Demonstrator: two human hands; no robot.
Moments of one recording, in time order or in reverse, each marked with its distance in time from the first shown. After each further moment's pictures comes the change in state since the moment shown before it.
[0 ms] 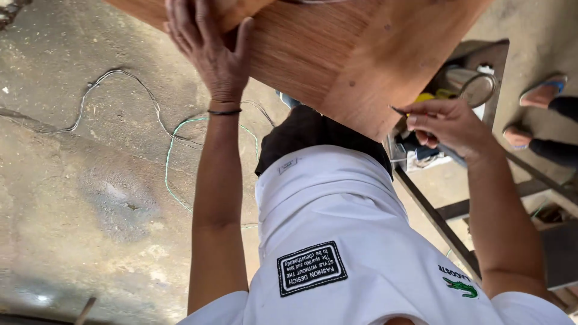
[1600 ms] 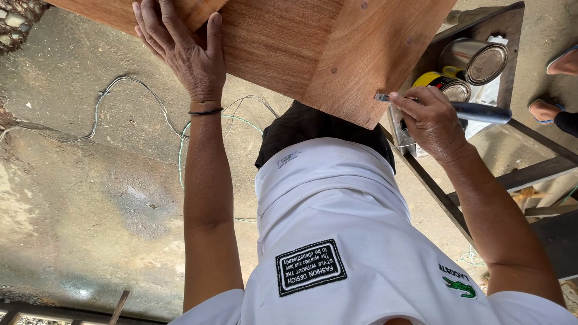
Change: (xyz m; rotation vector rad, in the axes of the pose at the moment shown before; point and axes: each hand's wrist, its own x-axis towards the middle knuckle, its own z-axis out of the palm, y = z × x) left_hand -0.001 0.008 -0.007 0.071 -0.031 0.040; right_hand 0.007 0.074 -0.013 -1.036 0.288 -0.869
